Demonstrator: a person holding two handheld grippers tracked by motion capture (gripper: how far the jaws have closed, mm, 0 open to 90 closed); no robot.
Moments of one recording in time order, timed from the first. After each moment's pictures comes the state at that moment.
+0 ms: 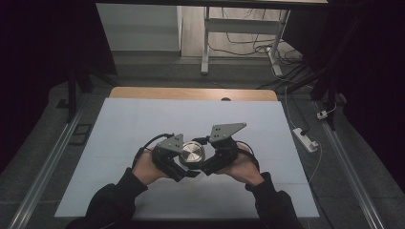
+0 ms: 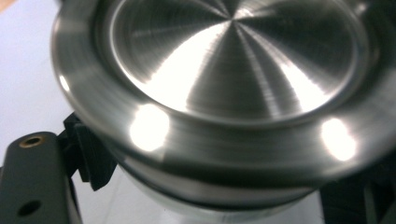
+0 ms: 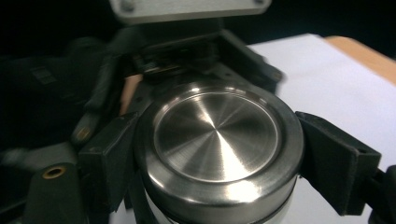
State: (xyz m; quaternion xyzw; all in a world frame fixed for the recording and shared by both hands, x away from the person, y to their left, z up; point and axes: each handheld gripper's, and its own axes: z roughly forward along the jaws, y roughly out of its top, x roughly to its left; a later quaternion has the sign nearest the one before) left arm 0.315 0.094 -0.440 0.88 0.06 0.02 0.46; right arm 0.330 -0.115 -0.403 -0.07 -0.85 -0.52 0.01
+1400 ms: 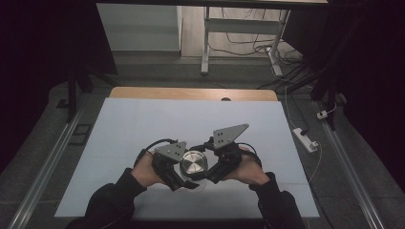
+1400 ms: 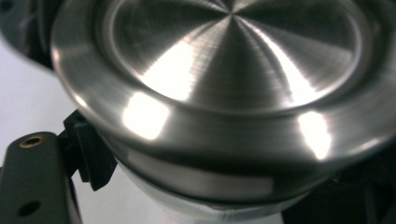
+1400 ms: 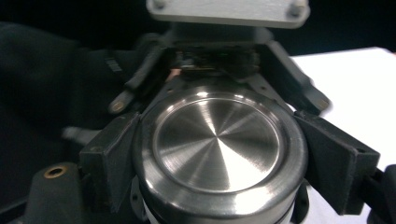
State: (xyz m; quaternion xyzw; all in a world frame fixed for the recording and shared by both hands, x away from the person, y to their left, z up) left arm 0.303 0.088 -0.435 0.88 -0.02 -0.03 0.47; right arm 0.319 -0.121 -0.398 0.01 -0.85 -0.53 0.07
